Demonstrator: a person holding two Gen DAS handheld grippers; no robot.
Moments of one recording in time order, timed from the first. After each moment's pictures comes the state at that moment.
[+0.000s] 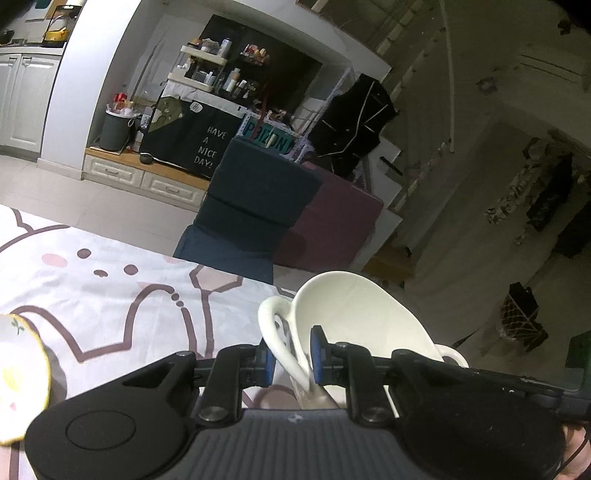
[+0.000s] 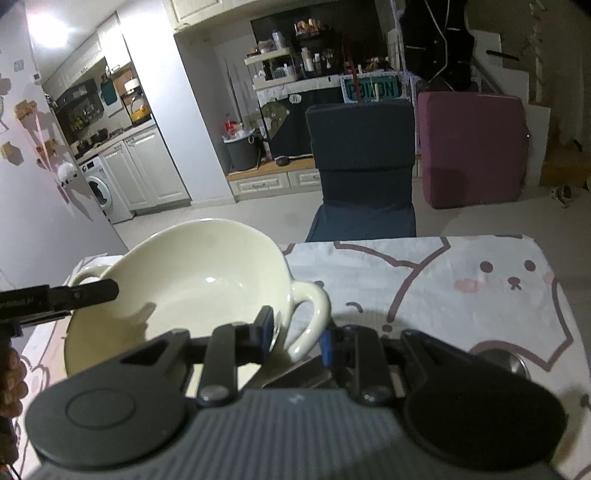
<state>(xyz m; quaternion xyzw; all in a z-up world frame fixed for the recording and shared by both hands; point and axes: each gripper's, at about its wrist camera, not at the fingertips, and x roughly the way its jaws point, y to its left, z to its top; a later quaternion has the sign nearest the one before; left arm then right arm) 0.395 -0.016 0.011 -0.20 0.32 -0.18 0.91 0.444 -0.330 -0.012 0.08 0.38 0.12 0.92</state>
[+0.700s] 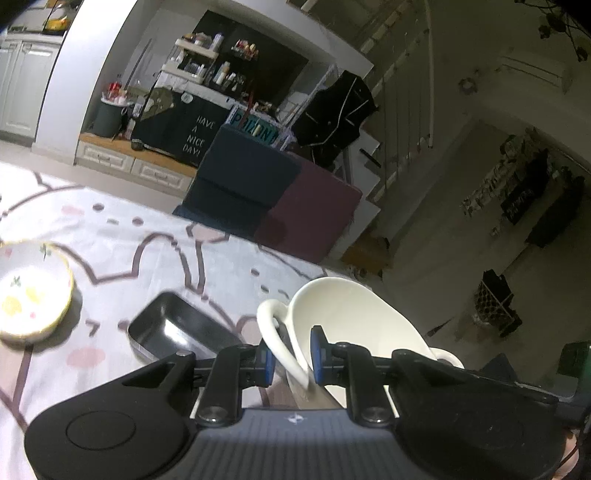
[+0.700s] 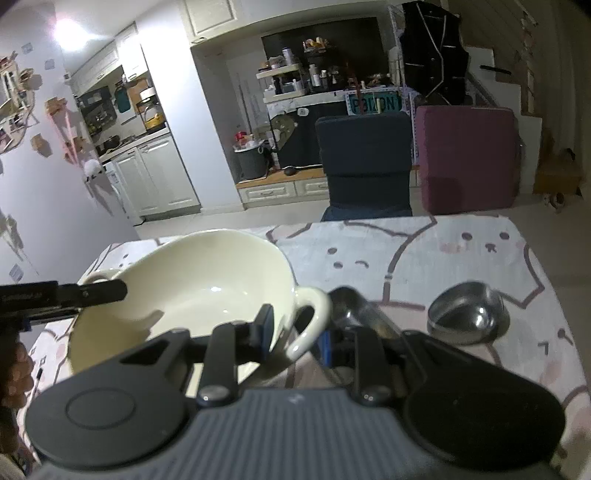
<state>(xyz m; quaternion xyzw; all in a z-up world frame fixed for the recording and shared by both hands) 0.281 0.002 -0.002 -0.22 0.33 -0.21 0.89 0.327 -0.332 -0.004 0.08 0.35 0.12 0.92</state>
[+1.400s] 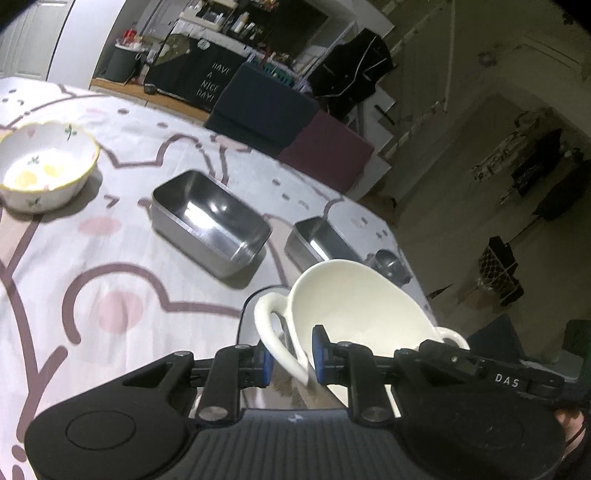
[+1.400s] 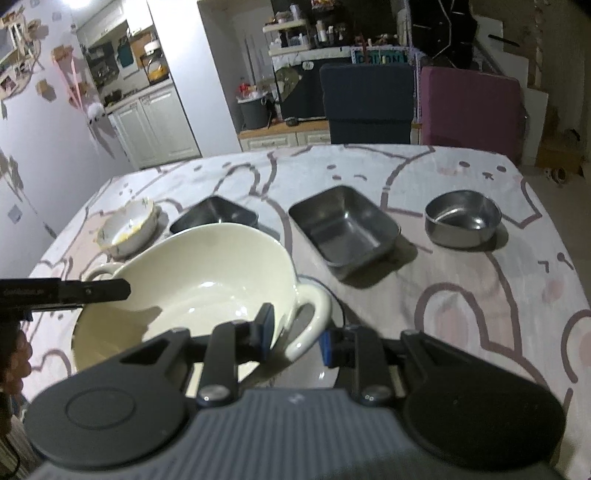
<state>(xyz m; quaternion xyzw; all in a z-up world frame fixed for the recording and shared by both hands) 0.226 0.003 -0.089 -0.23 0.40 -0.21 0.86 0.267 -0.323 -0.061 0.04 0.42 0.13 0.90</state>
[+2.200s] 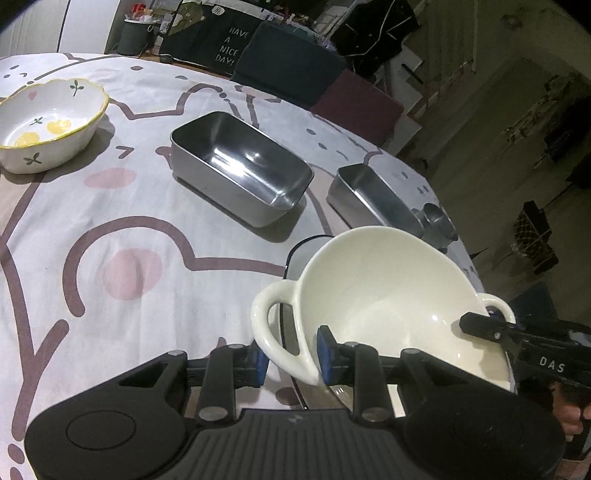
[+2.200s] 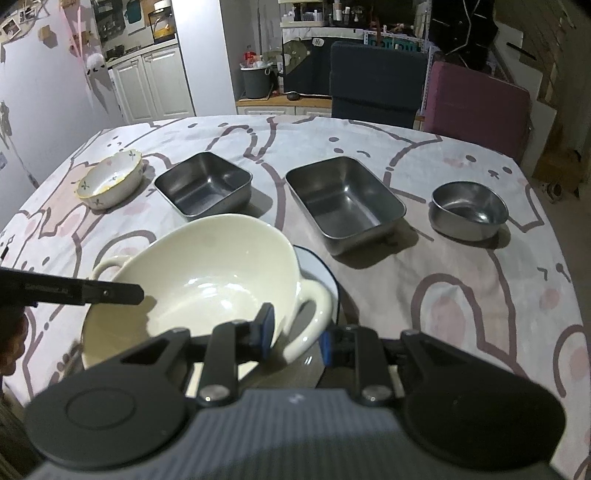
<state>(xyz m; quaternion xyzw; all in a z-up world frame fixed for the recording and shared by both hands) 0.245 -0.011 -0.130 -0.18 0.46 -0.18 0.85 0.272 -0.305 -0.084 -0.03 0.44 0.13 0.89</state>
